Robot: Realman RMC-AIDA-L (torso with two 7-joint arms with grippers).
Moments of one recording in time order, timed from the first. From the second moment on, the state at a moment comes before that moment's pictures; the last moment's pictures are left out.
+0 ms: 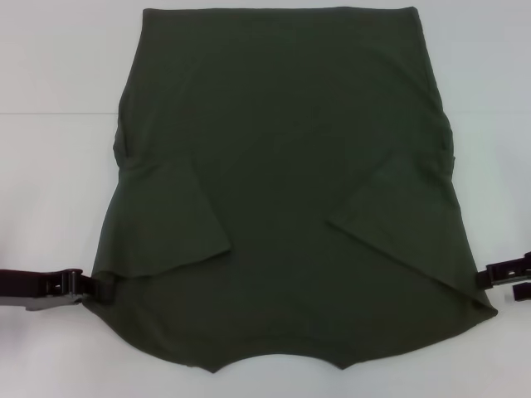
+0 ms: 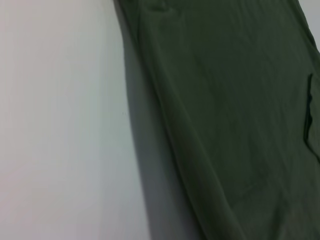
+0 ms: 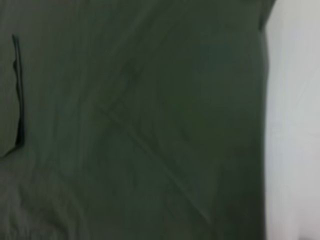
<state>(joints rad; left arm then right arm) -0.52 -2.01 0.59 0.74 2.43 1.48 -2.34 0.61 1.96 -0.66 -0.83 -2.58 -1.57 2.53</state>
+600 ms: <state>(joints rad) -0.51 -2.01 0.58 0.73 2.43 1.48 -2.34 0.64 1.99 -0.71 -0.76 -2.58 -1.50 2.50</state>
